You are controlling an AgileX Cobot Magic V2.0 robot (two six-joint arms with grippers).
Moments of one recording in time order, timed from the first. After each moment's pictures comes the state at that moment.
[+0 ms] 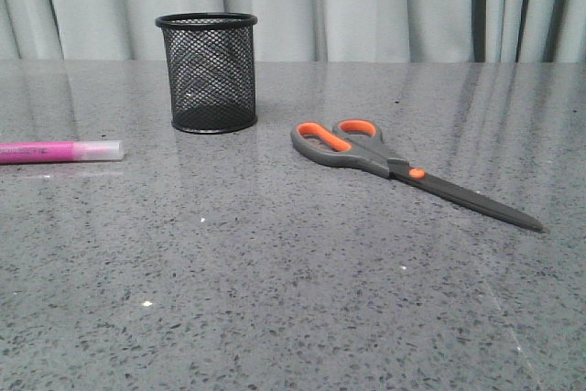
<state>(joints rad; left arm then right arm) -0.12 0.66 -0.72 -0.37 0.76 0.21 0.05 0.72 -0.61 0.49 0.67 -0.19</state>
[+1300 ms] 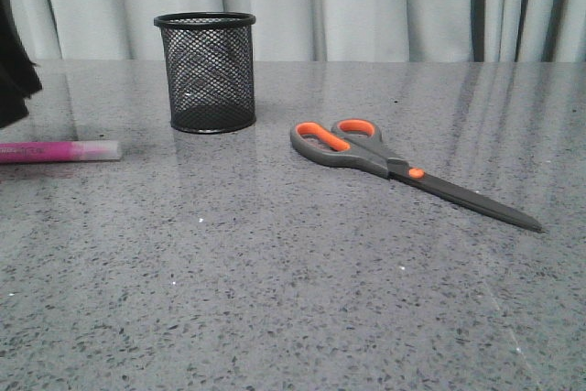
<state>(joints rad) -0.12 1.54 -1.21 -0.42 1.10 1.35 0.05 0.72 -0.61 0.49 0.70 -0.24</state>
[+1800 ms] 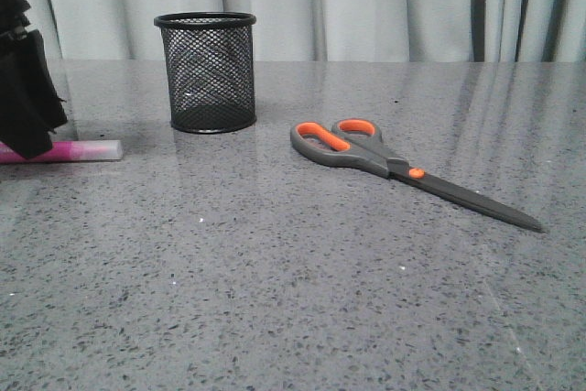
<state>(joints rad) -0.12 1.67 -1.25 -0.43 1.07 1.41 0.05 0.72 -0.61 0.49 0.71 -0.24</state>
